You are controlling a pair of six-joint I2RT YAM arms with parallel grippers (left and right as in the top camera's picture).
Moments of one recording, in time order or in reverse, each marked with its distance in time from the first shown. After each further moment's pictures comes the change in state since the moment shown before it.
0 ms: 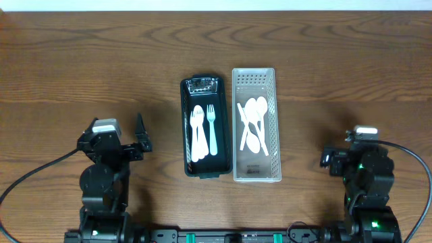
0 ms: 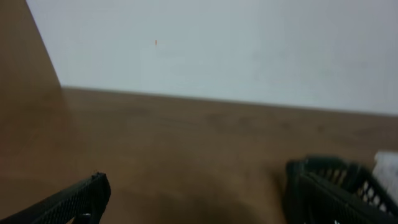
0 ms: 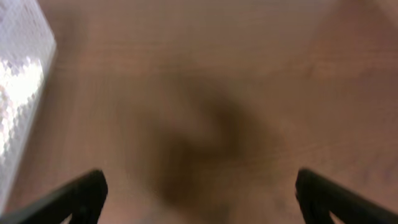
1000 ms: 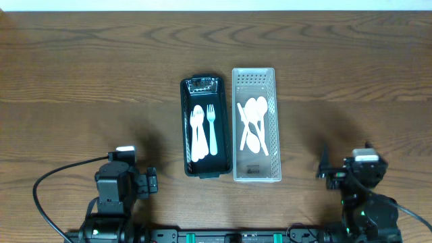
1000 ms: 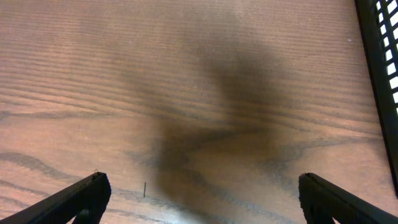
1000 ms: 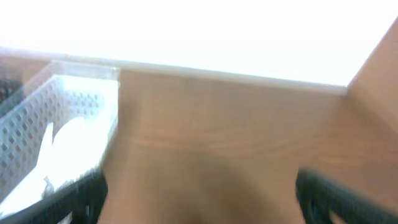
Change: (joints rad) left arm 0.000 0.003 -0.007 -0.668 0.000 0.000; right arm 0.152 -0.474 -0.095 0.135 0.001 -0.025
